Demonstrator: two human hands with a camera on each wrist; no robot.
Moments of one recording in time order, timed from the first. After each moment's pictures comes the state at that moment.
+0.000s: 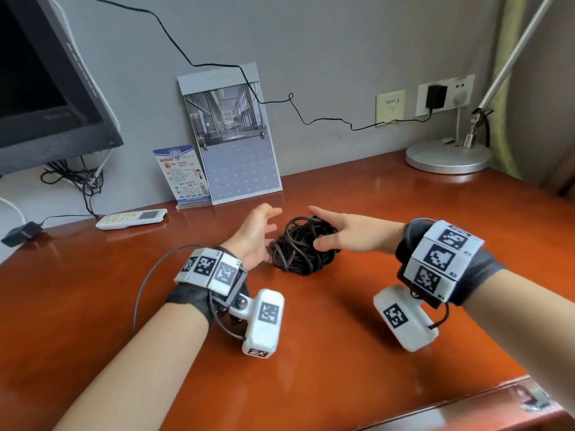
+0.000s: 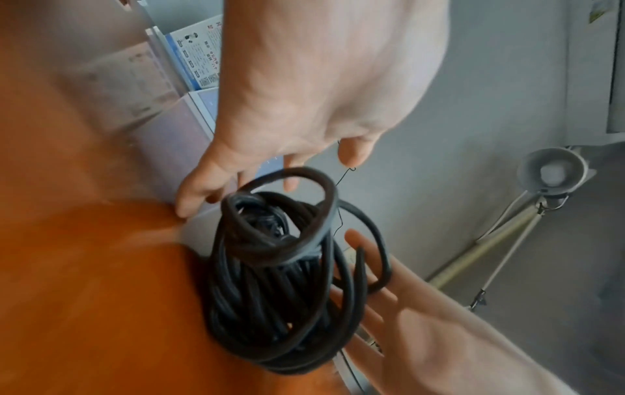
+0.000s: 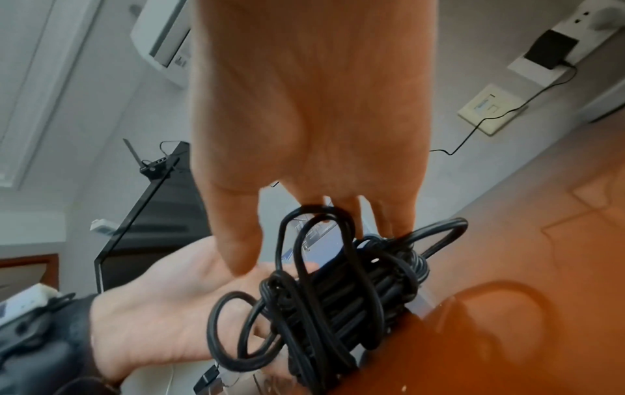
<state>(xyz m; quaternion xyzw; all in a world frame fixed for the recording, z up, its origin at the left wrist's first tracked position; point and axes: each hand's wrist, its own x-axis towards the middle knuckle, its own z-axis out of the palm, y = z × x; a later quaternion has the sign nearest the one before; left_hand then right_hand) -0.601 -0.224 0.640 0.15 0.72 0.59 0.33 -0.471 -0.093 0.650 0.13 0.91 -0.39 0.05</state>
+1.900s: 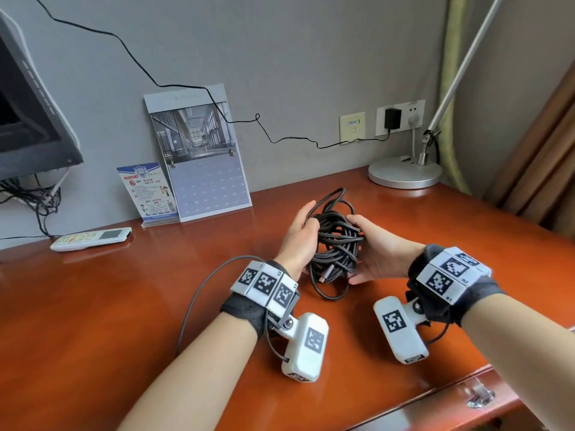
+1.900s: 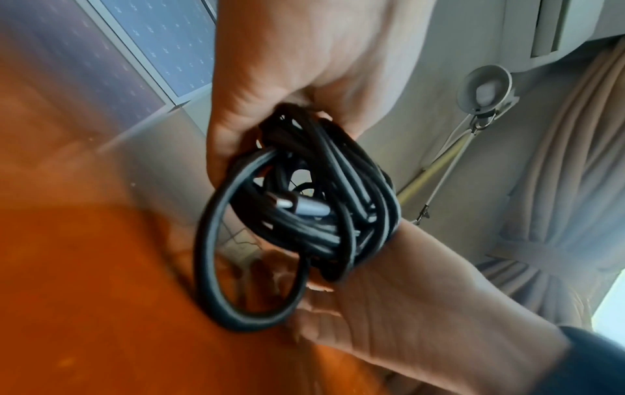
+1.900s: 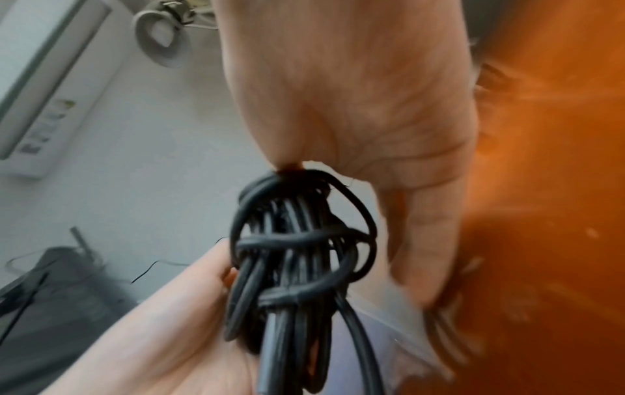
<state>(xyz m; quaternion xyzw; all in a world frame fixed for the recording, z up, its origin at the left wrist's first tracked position) -0.523 -0.142 0.628 0.32 0.71 0.58 0.23 -0.425 -0.030 0.621 0.28 0.62 -0.73 0.02</state>
